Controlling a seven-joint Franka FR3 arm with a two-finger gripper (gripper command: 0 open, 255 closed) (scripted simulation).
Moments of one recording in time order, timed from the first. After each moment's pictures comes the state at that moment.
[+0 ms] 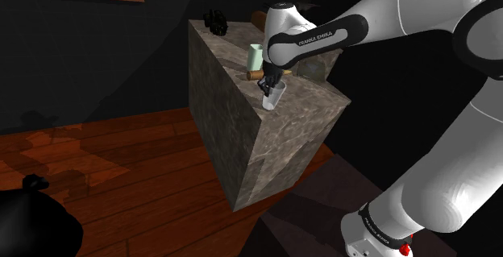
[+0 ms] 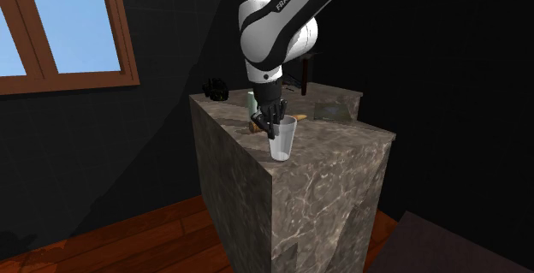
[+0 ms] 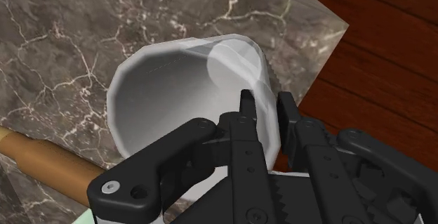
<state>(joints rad) -0.02 0.15 0.05 -2.06 -0.24 2.20 0.04</state>
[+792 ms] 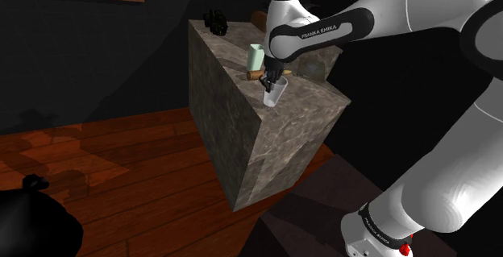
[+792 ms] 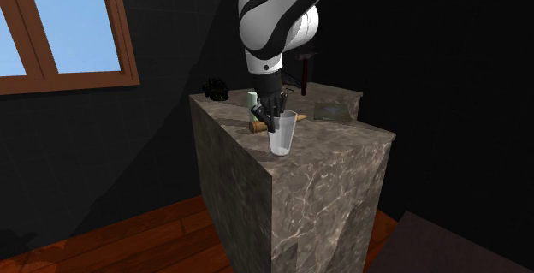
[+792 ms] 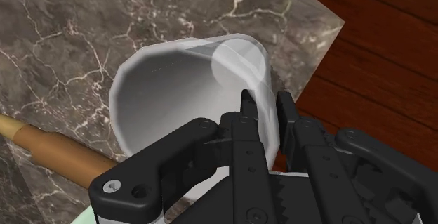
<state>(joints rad) -0.02 0.12 0.05 -2.04 -0.23 2.15 0.03</state>
